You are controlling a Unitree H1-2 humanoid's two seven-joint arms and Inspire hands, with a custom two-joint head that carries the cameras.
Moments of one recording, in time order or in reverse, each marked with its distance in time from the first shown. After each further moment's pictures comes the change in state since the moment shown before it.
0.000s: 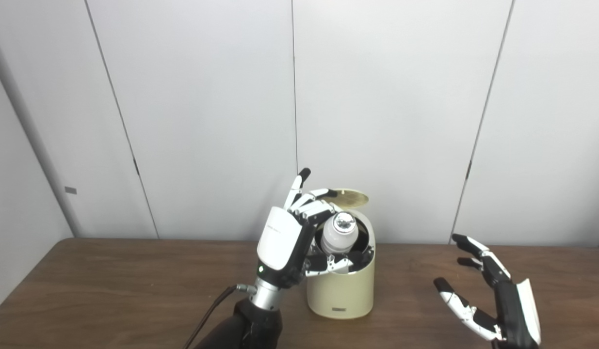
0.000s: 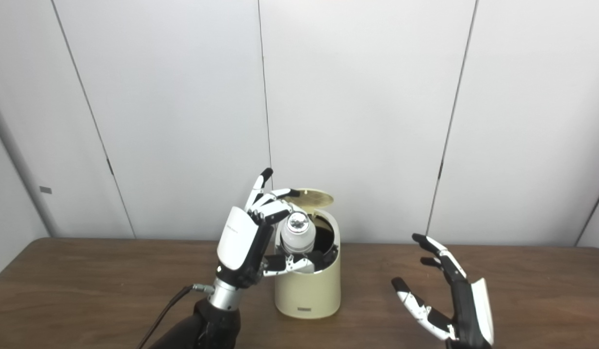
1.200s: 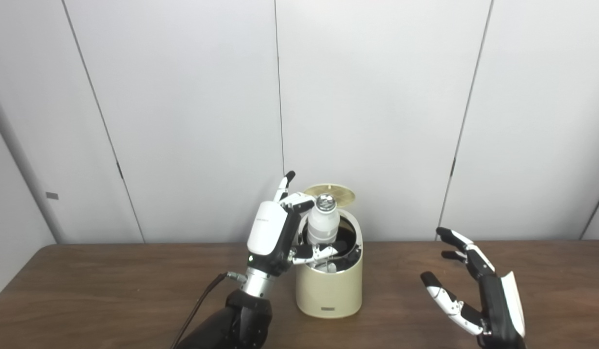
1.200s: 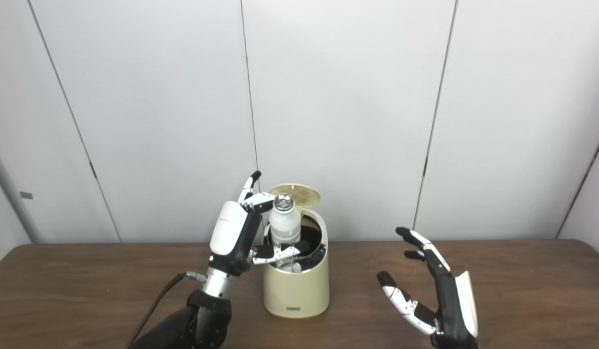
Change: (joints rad) left arm -0.058 0.004 -0.094 0.104 -0.291 -0.001 -0.108; right arm 0.003 0.013 0.005 -0.036 -0.014 0.007 0.000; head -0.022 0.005
